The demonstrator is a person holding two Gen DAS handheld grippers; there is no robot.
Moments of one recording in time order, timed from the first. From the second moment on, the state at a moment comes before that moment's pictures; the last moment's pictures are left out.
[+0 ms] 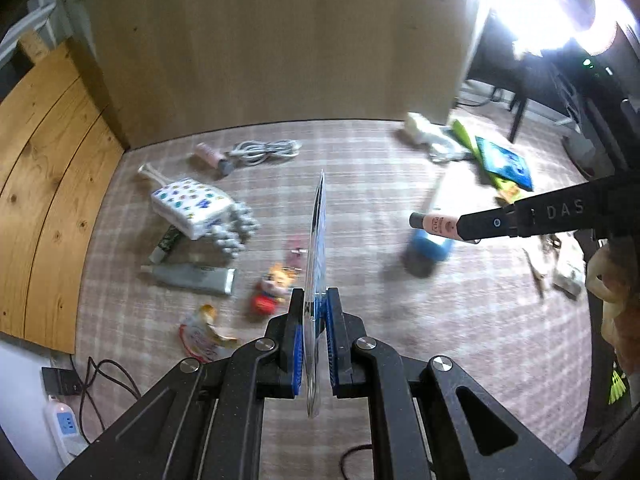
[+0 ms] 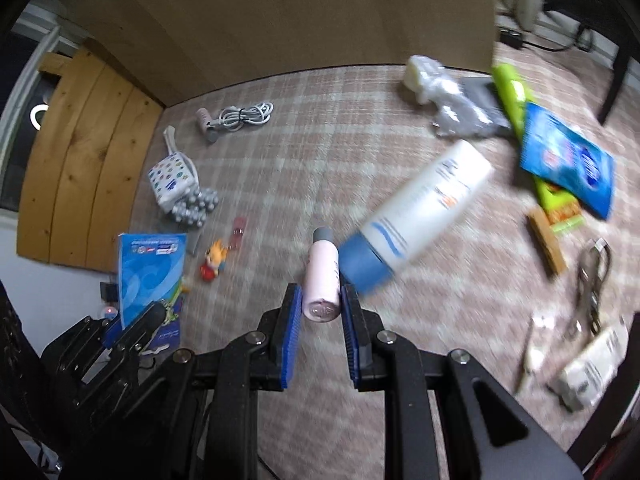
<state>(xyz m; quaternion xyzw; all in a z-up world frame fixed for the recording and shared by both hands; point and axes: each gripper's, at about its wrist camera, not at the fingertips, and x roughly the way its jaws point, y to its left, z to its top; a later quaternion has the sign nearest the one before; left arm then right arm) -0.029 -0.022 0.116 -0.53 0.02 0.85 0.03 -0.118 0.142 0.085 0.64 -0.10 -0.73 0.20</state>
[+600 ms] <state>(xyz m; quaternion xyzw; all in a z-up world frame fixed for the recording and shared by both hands) 0.012 0.177 0.152 -0.50 0.07 0.85 0.17 -0.016 0.353 0.127 0.58 -0.18 -0.78 0.13</state>
